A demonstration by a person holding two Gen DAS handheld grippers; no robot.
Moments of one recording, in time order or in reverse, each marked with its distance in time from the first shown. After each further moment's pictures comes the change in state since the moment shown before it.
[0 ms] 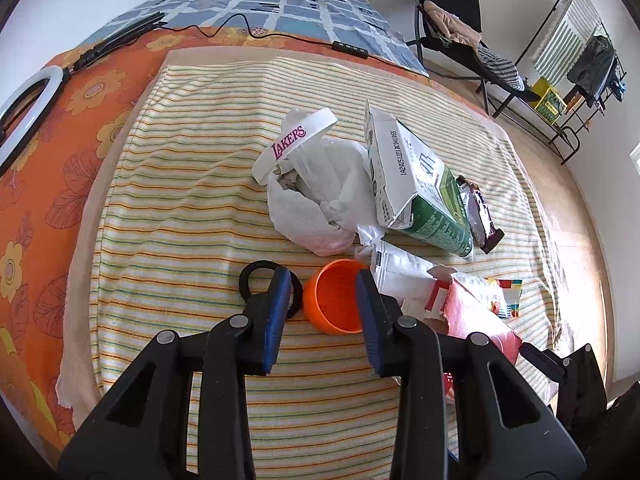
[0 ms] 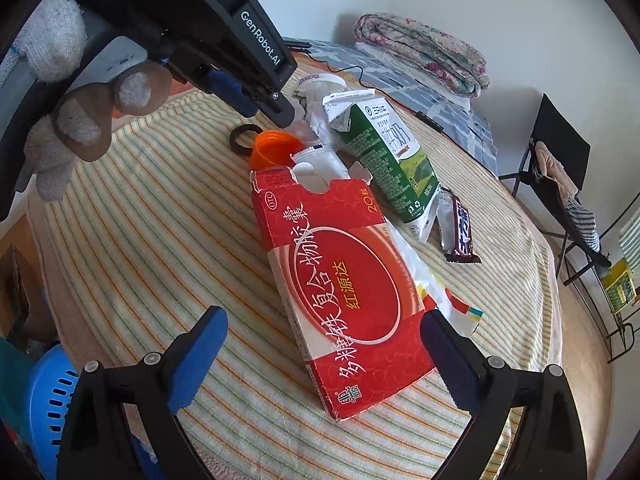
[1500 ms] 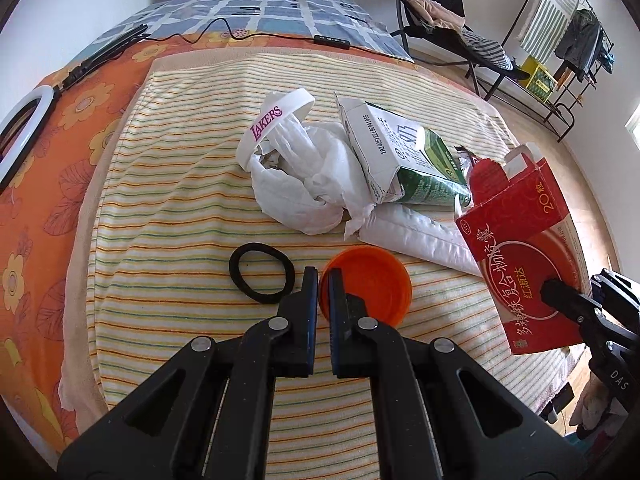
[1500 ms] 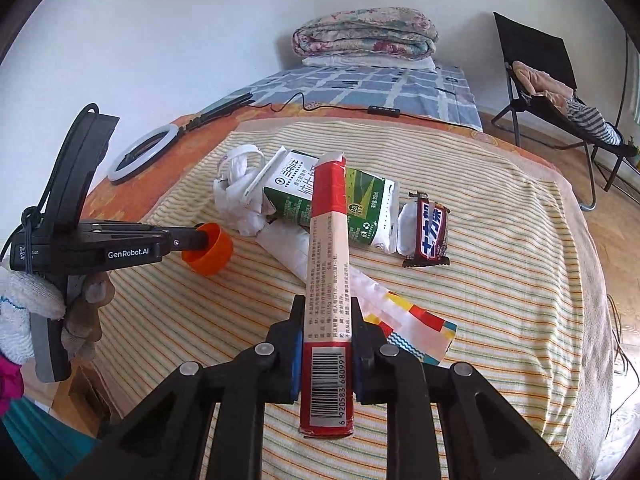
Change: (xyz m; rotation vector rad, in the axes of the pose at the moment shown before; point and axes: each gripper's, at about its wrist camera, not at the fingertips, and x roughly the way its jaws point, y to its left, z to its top) left arm -0.004 -0.011 -0.018 0.086 -0.010 0.009; right arm -0.008 -0.108 0.013 0.405 -0.071 0.232
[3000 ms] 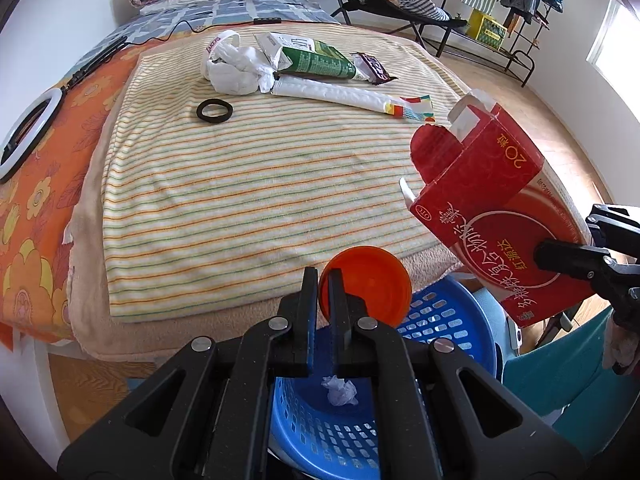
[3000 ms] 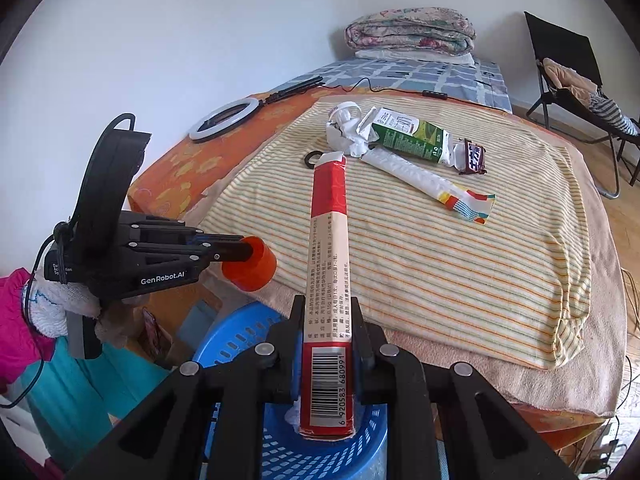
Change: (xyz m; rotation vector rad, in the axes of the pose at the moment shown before) left arm -0.090 -0.053 -0.167 0.193 0.024 -0.030; right arm -0.107 0.060 -0.118 -0.052 0.036 0.160
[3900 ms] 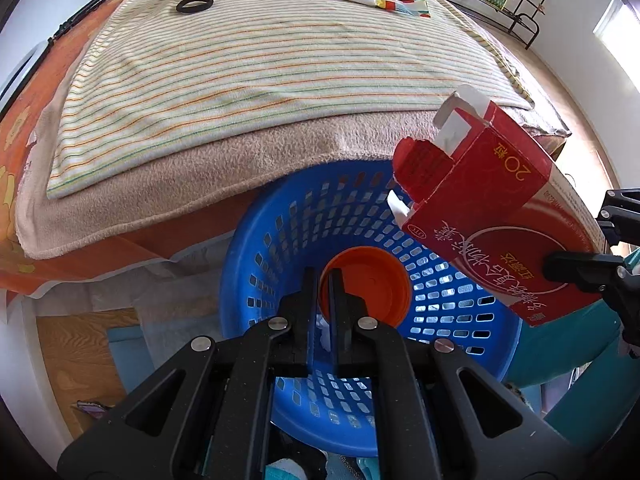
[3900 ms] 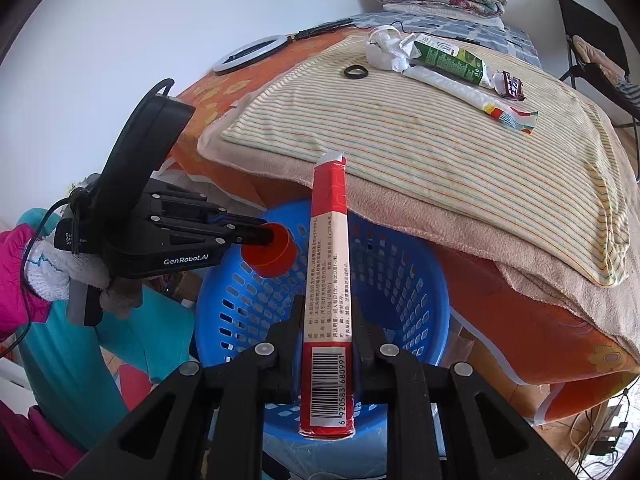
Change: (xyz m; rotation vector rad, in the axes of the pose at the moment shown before) left arm 0.042 -0.011 -0.073 0.011 0.166 -0.003; right arm 0.022 0.030 -0.072 -0.052 0.169 0.047
